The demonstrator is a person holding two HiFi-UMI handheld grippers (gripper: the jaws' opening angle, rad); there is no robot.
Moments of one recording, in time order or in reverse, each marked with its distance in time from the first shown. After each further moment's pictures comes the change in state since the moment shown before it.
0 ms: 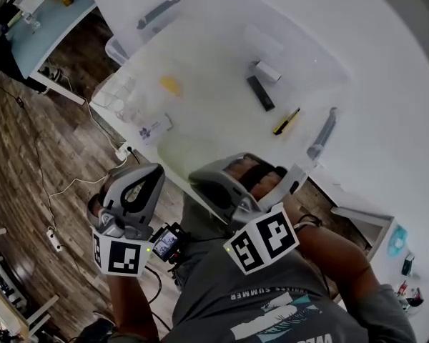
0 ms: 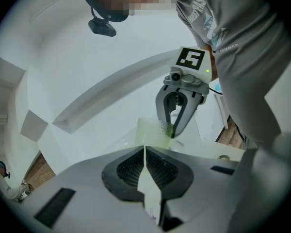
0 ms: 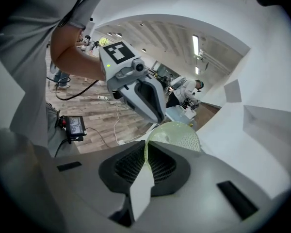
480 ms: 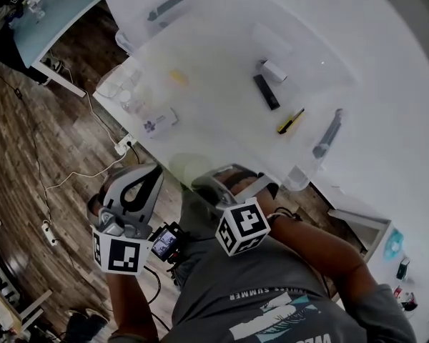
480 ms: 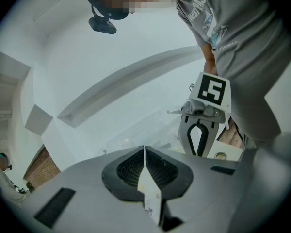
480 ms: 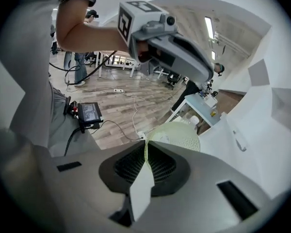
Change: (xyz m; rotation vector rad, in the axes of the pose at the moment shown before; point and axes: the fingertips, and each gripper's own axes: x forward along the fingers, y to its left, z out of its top) left arm -0.021 -0.004 -0.024 -0.036 0.022 0.026; right arm 0.069 0.091 -0.040 0.006 0.107 0.214
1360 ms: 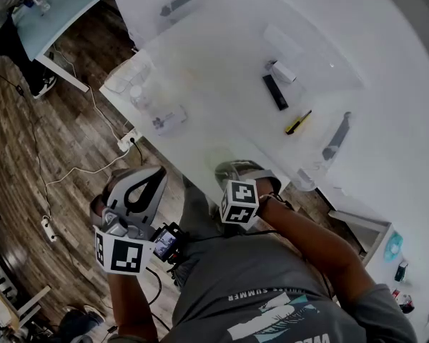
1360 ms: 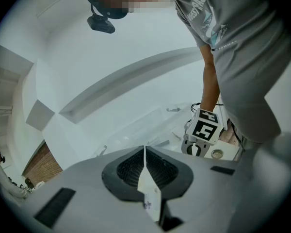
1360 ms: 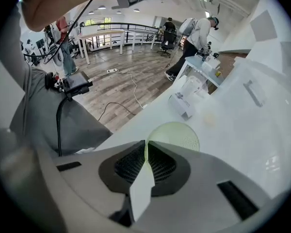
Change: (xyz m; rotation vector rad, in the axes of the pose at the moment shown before) left arm -0.016 0.002 -0.021 -0.025 0.013 -0.008; right arm 0.076 0.029 -0.102 0.203 0.323 0.099
